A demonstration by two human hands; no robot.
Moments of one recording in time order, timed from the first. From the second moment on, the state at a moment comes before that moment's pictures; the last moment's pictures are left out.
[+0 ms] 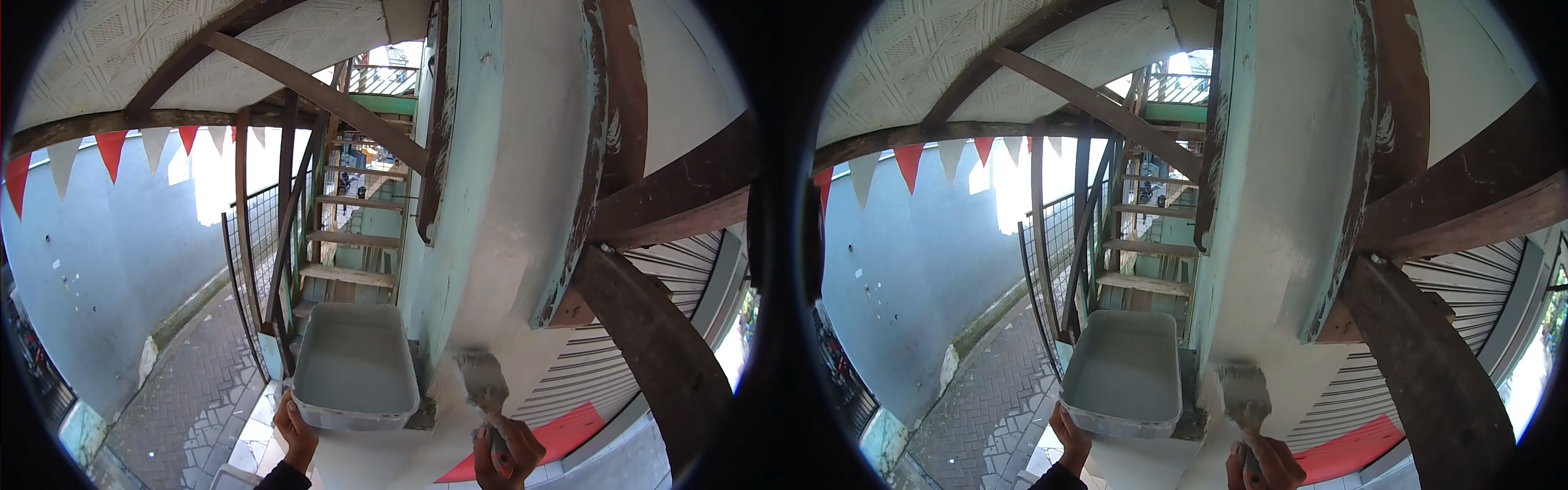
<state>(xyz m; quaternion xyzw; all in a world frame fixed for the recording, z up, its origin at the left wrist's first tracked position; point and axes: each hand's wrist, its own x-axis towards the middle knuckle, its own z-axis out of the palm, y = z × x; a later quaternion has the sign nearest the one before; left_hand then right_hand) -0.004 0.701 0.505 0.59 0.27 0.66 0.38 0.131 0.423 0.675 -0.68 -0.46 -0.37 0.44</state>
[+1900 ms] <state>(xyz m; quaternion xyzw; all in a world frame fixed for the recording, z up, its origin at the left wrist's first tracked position) 0.001 0.705 0.504 0.58 0.27 0.68 0.36 0.201 0.503 0.765 -0.50 -0.42 -0.54 0.53</state>
